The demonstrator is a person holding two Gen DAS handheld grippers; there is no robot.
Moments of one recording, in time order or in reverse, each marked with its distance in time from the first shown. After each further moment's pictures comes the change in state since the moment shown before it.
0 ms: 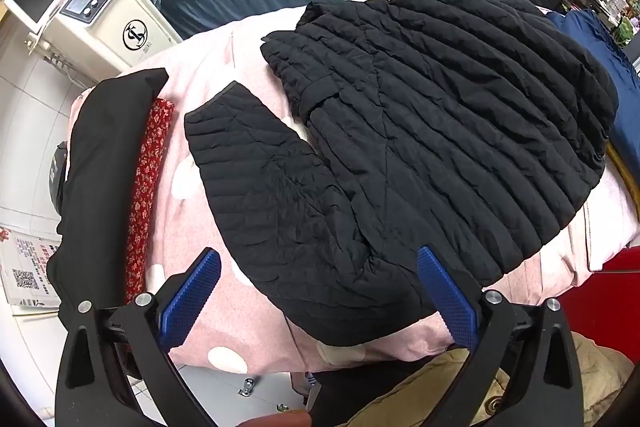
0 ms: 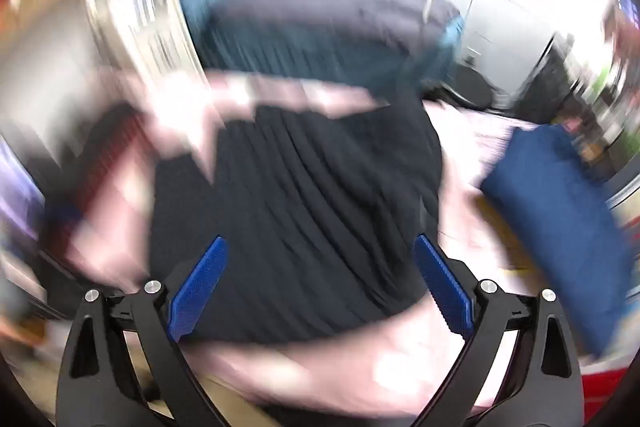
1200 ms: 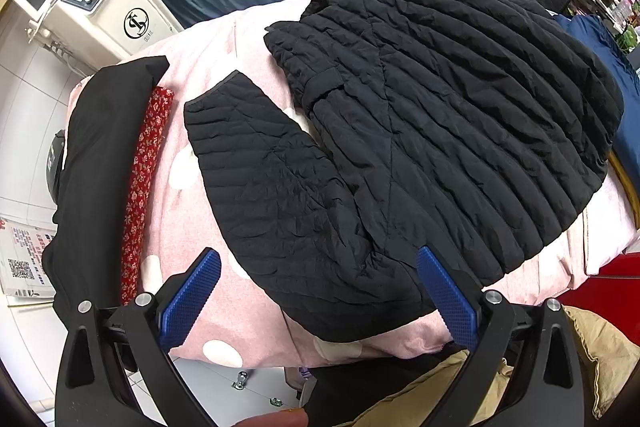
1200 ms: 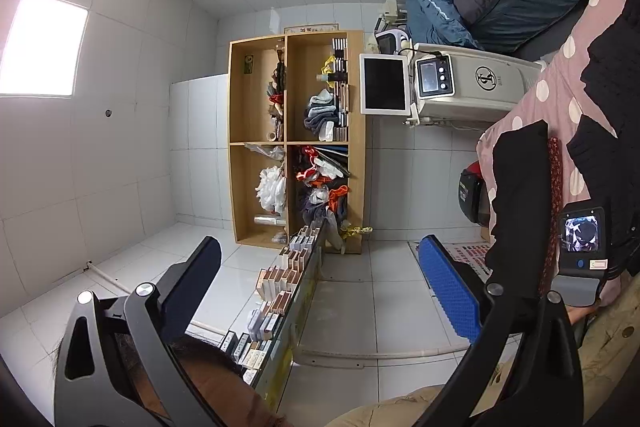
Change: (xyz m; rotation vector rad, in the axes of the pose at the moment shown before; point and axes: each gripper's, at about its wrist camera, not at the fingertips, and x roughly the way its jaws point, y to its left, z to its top) left arm 0.006 0.005 0.001 -0.028 0.026 -0.006; right arm -0.121 0.073 0.099 0.716 0.191 1.136
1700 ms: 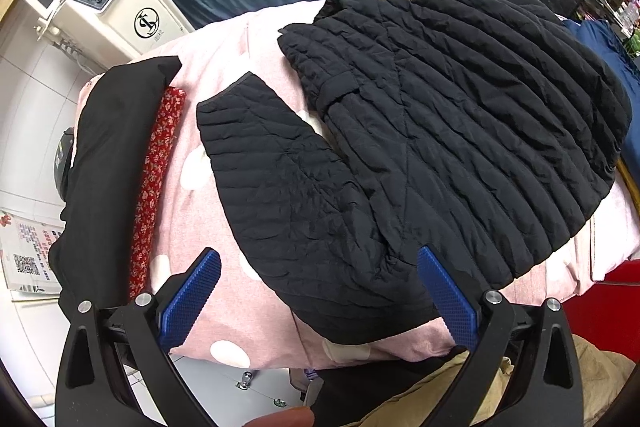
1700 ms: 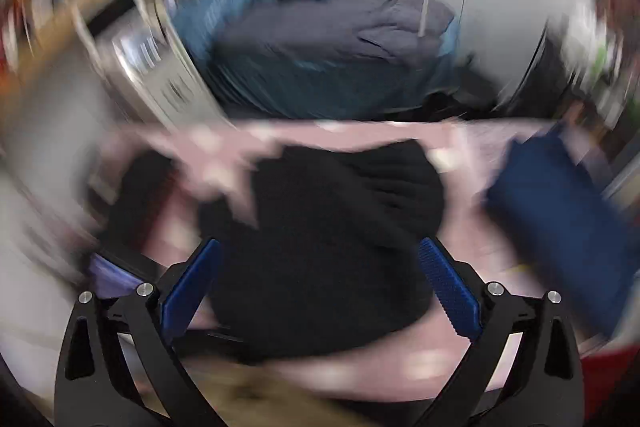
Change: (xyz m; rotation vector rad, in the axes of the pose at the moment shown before) left arm -0.003 0.008 0.000 -0.019 -0.009 0.033; right arm 0.025 -0.177 0.024 -0.780 0.074 -1.652
